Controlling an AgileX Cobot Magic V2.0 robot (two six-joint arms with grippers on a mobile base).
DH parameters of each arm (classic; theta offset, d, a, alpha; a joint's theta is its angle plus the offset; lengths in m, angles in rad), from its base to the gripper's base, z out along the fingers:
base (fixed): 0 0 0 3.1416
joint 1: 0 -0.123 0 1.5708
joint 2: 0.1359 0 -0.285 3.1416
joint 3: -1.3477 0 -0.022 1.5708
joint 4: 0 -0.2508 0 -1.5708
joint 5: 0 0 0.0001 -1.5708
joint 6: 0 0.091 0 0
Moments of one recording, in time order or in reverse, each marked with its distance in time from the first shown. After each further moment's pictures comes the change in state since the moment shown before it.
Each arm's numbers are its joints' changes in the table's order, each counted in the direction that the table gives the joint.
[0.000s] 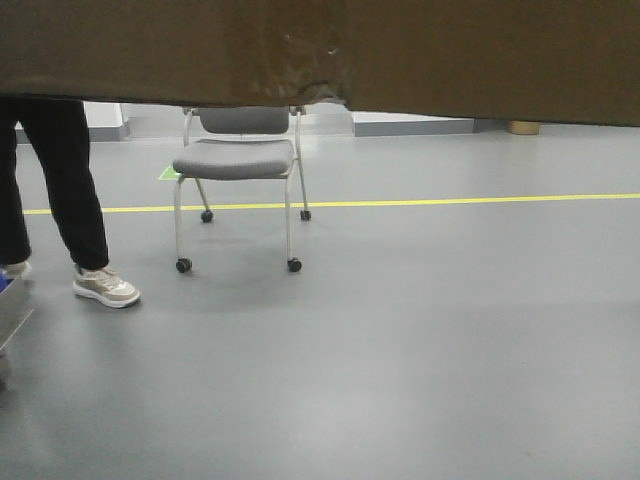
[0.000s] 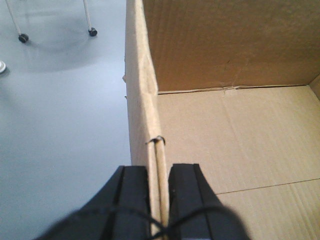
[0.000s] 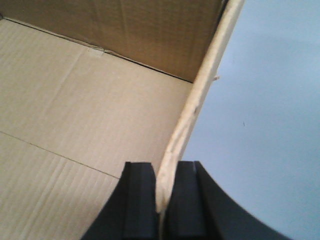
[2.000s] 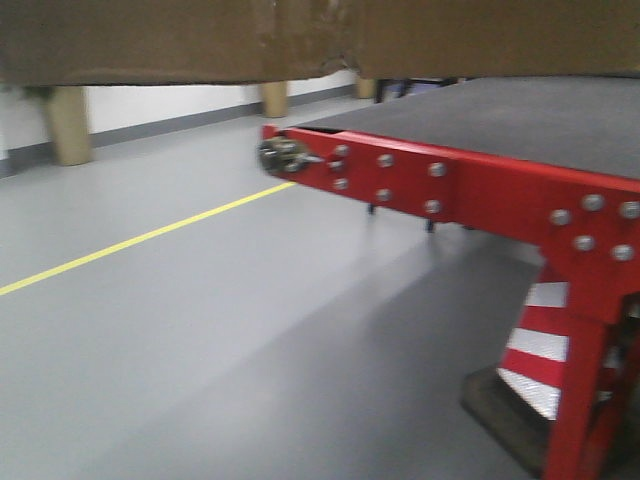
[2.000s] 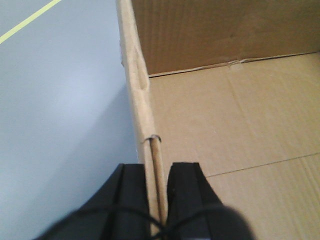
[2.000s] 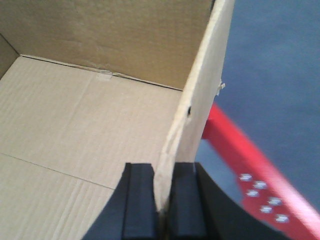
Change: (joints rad) left arm 0.000 -0.005 0.000 -0.067 0.030 0.000; right arm 0.000 0.005 -0.002 0.002 0.219 -0.006
